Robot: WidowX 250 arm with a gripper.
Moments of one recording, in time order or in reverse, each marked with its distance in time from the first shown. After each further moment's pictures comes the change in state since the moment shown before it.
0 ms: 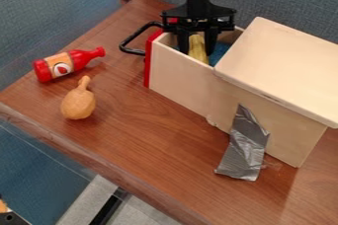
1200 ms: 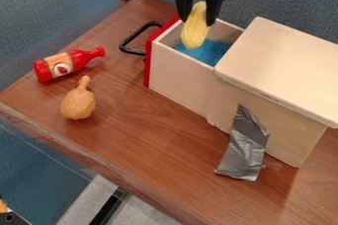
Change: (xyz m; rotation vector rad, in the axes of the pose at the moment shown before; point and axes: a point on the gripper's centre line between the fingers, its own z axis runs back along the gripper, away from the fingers) arm -0.015 -0.007 0.073 0.015 0.005 -0.298
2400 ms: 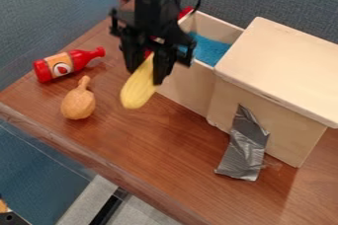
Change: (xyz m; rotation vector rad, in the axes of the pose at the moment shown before) arm -0.104 0.032 -0.015 0.095 0.026 -0.174
